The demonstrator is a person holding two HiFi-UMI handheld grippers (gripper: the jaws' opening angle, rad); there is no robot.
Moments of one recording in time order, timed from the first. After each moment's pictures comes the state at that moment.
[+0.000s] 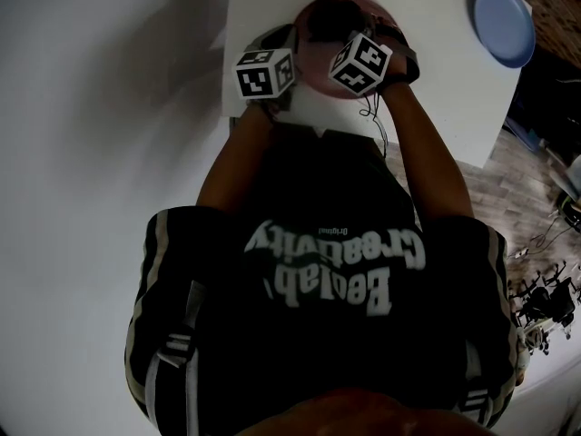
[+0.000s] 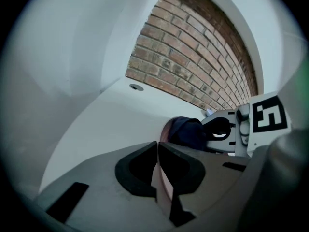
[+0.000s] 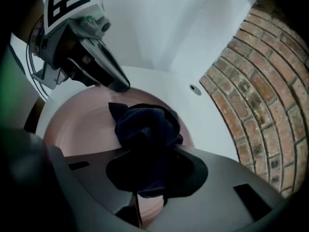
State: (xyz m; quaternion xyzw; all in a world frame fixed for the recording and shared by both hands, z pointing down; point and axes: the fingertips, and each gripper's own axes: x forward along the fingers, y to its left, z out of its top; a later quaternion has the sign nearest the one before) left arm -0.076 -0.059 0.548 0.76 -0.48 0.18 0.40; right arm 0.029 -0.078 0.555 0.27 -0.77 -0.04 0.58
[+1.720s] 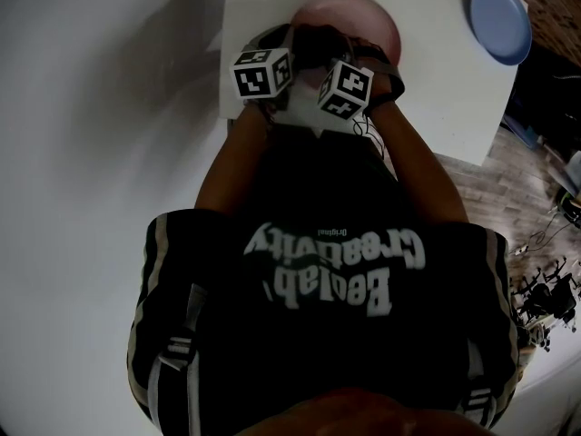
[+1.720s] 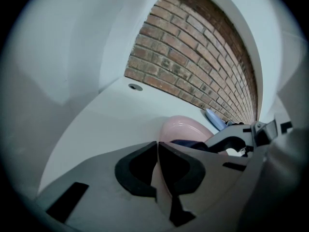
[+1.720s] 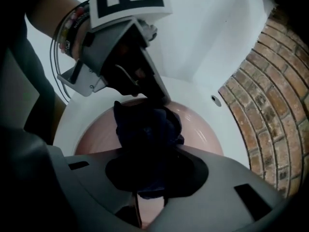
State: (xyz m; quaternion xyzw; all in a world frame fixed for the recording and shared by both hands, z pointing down) left arm -0.074 -0.063 0.546 0.76 -0.48 0.19 0.40; right arm -0.008 -0.018 0.556 0.19 -0.80 -0.05 0.57
